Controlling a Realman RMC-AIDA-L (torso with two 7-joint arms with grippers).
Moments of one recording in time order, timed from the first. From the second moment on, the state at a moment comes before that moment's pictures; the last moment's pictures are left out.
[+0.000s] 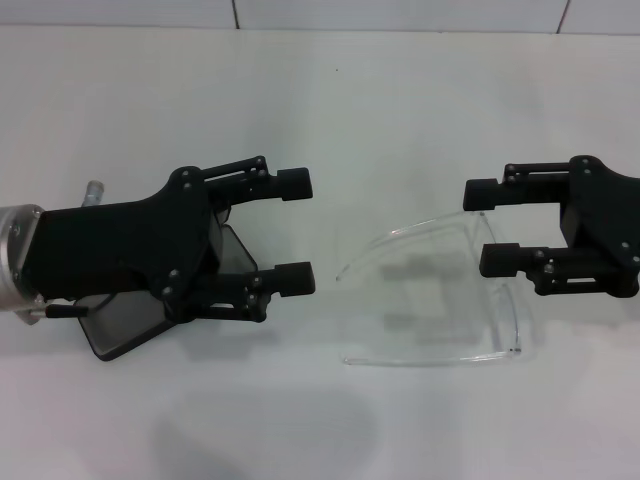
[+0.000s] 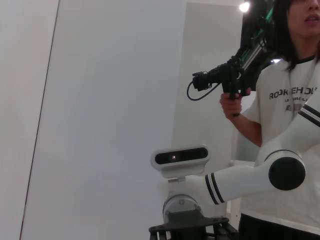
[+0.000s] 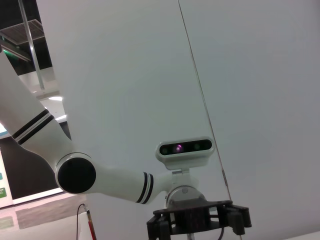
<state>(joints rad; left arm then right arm) -0.45 -1.99 1.05 0.55 1.44 1.95 -1.16 0.54 1.90 -1.26 -0.61 -1.32 -1.85 1.35</state>
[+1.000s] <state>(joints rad) -0.34 -2.09 1.02 1.18 1.64 1.55 -1.64 0.41 1.91 -1.03 -0.68 -1.39 -1.80 1.35</state>
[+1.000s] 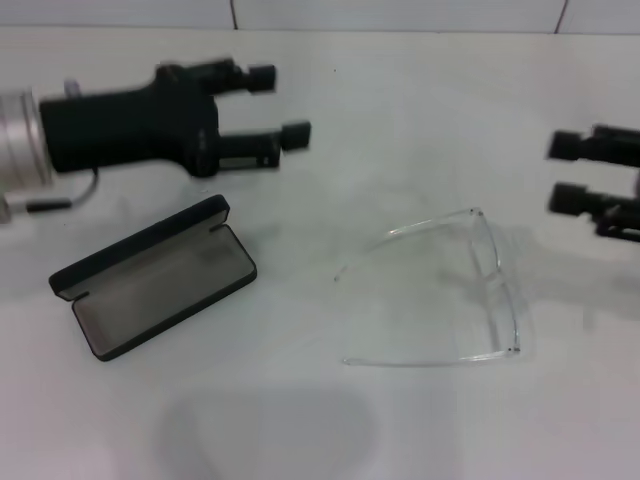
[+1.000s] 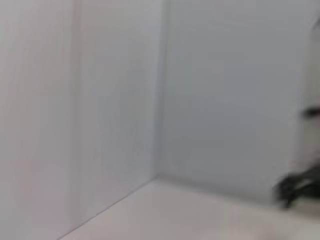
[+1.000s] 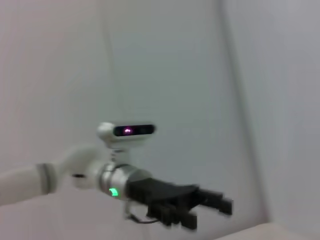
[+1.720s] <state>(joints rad) -0.30 -2.09 1.32 1.90 2.47 1.63 -2.42 0.30 1.96 -0.88 -0.78 -1.42 -1.81 1.34</state>
